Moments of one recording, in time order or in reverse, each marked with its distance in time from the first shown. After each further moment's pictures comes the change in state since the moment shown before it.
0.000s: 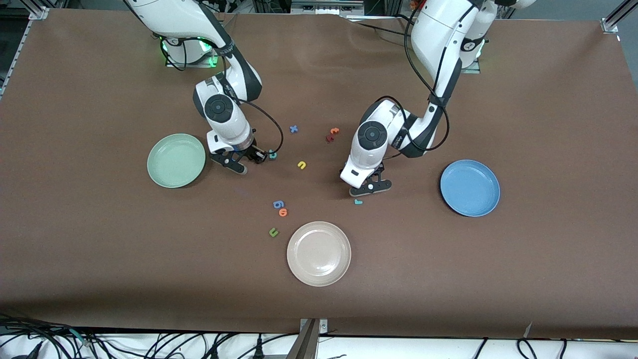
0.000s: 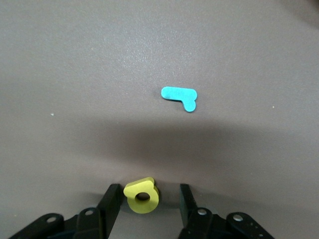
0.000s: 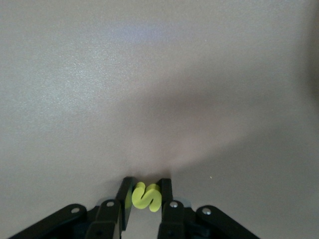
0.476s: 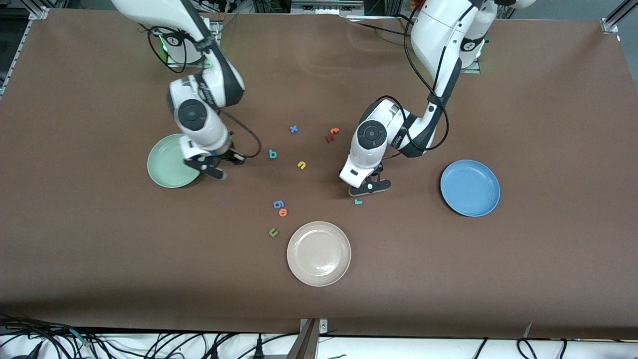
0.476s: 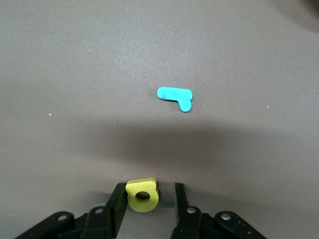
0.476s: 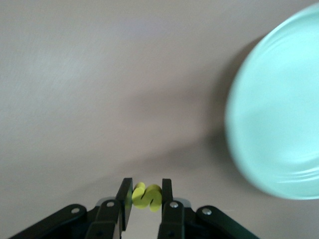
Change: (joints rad) left arm -0.003 -0.001 0.000 0.001 0.000 0.003 0.000; right arm -0.003 -0.149 -0.170 0.064 -0.004 -0.331 -0.255
